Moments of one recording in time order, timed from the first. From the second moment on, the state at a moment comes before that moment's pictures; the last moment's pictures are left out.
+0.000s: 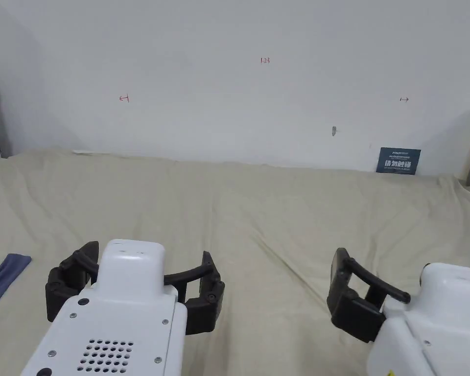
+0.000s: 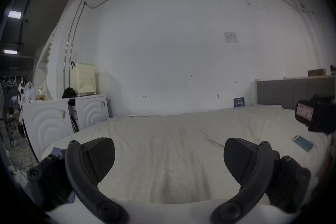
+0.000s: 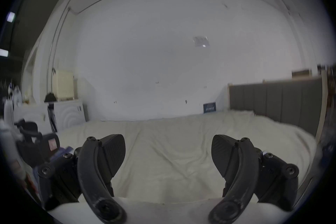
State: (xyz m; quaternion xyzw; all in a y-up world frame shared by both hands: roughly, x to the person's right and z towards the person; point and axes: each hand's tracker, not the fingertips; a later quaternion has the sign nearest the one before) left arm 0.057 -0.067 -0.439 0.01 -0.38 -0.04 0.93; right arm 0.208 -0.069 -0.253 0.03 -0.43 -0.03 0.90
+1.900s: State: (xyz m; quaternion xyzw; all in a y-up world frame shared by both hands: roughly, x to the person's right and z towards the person) left arm -0.090 -0.038 -0.541 -0.04 -0.12 -0.05 0.99; right arm 0.117 -0.056 -0.449 -0.02 -0.15 -0.03 0.99
